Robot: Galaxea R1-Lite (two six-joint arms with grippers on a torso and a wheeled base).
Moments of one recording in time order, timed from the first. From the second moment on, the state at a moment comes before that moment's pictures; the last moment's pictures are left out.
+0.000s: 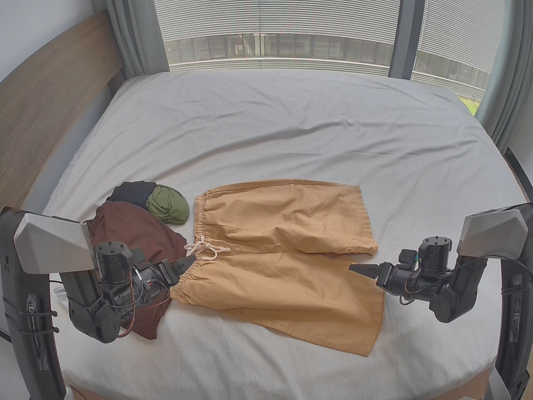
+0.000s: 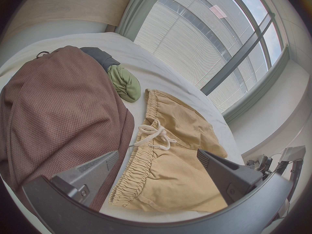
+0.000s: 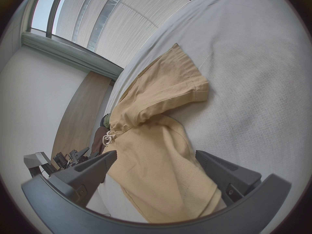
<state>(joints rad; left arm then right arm) -0.17 2.32 -0.48 -1.48 -0.20 -0.53 0.17 2.41 -0.60 -1.33 0.51 0.64</state>
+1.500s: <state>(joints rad) -0.17 2.37 -0.48 -1.51 -0.20 -0.53 0.14 2.20 -0.64 -0.95 0.53 0.62</state>
